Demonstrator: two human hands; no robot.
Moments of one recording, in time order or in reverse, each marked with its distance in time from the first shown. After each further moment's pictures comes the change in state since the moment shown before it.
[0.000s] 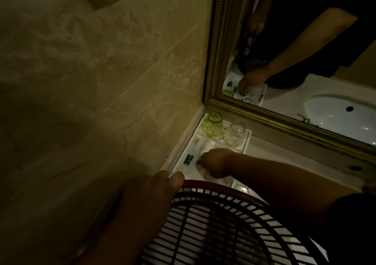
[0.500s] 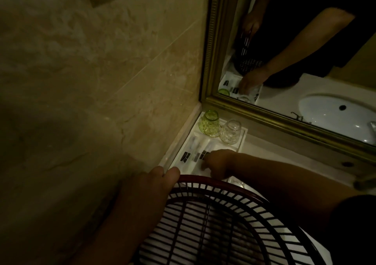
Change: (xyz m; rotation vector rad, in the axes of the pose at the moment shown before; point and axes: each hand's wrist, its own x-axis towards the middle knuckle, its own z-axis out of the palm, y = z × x) left_hand -0.004 0.002 0.000 0.003 0.025 -0.006; right_hand -0.021 0.001 0.005 0.107 -0.095 0.015
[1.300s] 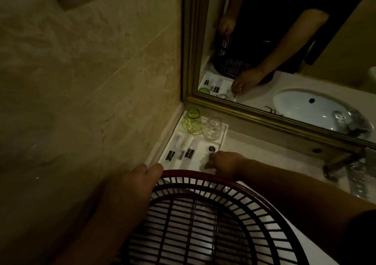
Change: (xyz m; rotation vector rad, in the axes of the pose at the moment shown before) left_hand -0.006 0.002 -0.009 0.055 0.151 0.122; right_hand -0.052 0.037 0.060 0.074 0.172 0.087
